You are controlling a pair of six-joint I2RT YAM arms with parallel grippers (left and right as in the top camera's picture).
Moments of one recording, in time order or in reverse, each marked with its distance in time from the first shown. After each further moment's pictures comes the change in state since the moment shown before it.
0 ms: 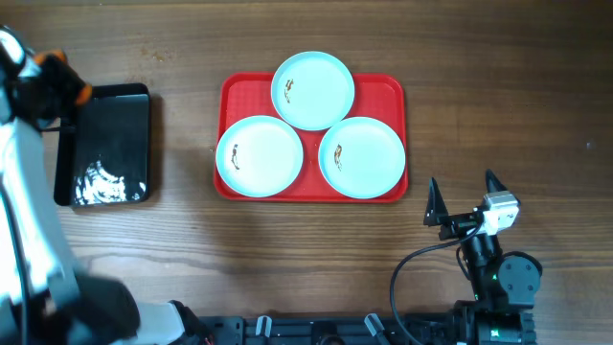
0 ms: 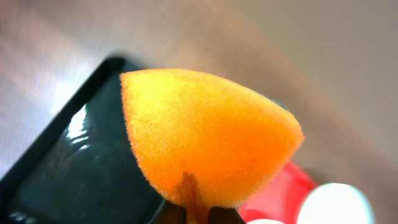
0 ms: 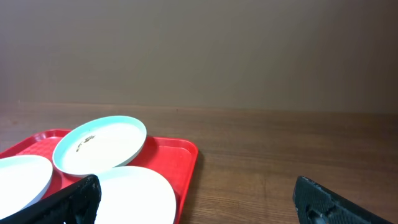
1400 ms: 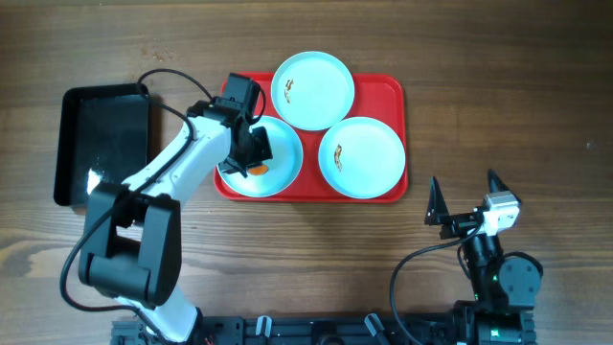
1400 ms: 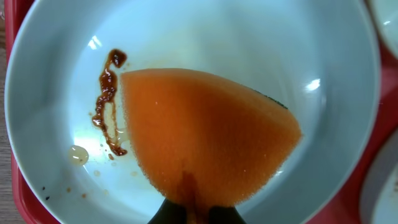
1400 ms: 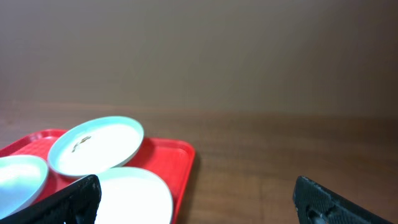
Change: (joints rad) left arm -0.748 0.245 -0.418 0.102 -0.146 -0.196; right arm 0.000 0.000 -0.001 0.029 0.012 -0.024
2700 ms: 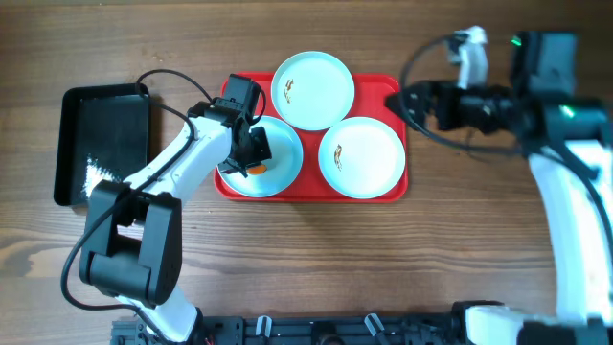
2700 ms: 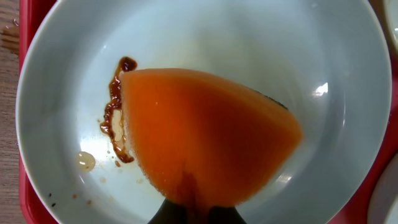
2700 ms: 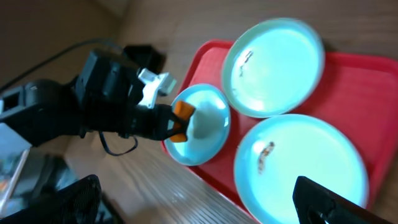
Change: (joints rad) left arm 0.000 0.005 -0.003 0.015 -0.024 -0.012; right arm 0.109 1.439 1.452 -0.990 -0.567 0.038
